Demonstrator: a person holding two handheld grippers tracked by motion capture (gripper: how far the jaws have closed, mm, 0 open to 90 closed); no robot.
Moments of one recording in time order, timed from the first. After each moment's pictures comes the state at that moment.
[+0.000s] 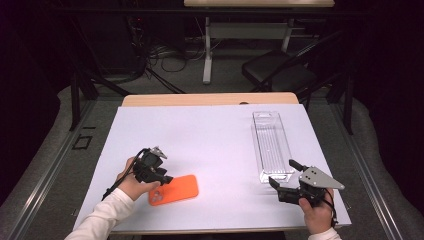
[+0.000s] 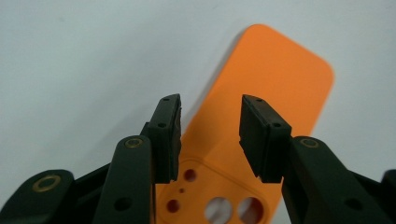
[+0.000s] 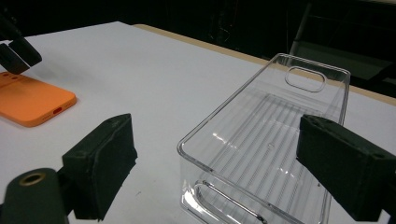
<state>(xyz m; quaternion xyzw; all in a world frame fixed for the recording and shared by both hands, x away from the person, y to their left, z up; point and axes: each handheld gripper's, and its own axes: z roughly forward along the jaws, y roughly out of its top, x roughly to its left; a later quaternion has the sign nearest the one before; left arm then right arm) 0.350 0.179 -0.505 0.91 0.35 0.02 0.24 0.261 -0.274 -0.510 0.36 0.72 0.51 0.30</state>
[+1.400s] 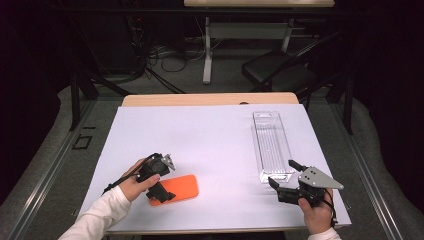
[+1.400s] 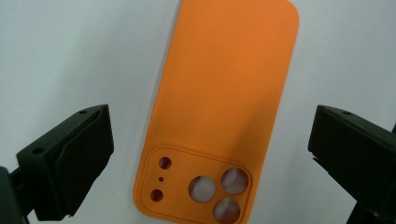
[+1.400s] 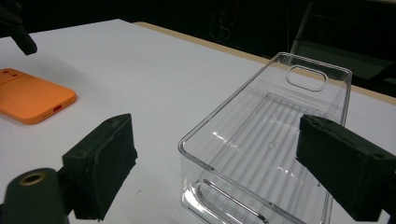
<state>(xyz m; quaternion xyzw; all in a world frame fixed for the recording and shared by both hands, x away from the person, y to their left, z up) 0.341 0.160 -0.505 0.96 0.22 0.01 0.15 0.261 -0.274 -0.510 0.36 0.73 0.51 0.30</state>
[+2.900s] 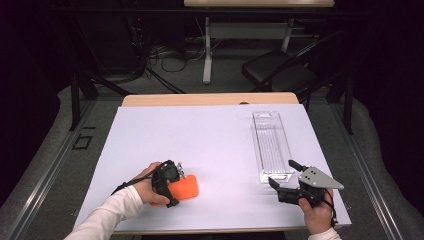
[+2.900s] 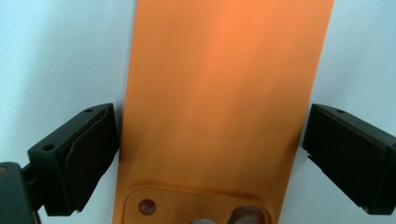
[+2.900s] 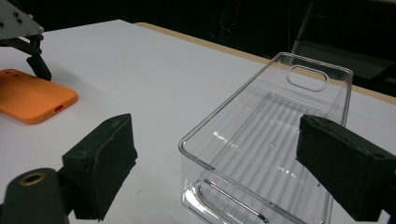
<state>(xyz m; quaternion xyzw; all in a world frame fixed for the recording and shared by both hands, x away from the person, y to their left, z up) 0.347 0.136 -0.538 0.98 0.18 0.00 0.08 0.261 -0.274 -0.511 0.36 0.73 0.51 0.30</state>
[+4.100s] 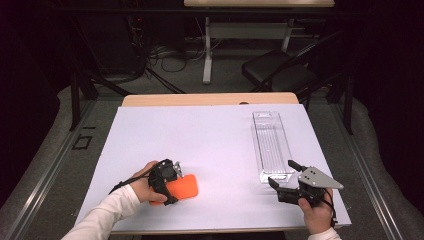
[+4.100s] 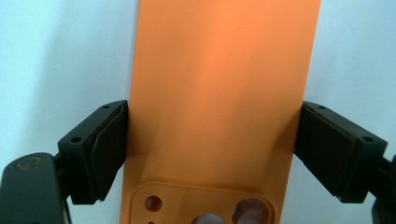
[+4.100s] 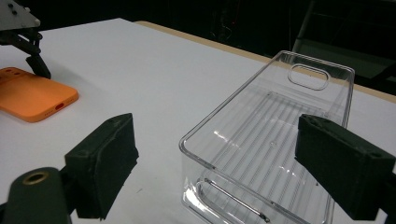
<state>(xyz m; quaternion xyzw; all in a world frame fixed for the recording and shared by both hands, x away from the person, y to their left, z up) 0.350 0.143 -0.535 0.98 0.16 -0.01 0.10 0.261 -0.274 -0.511 0.36 0.73 0.51 0.30</state>
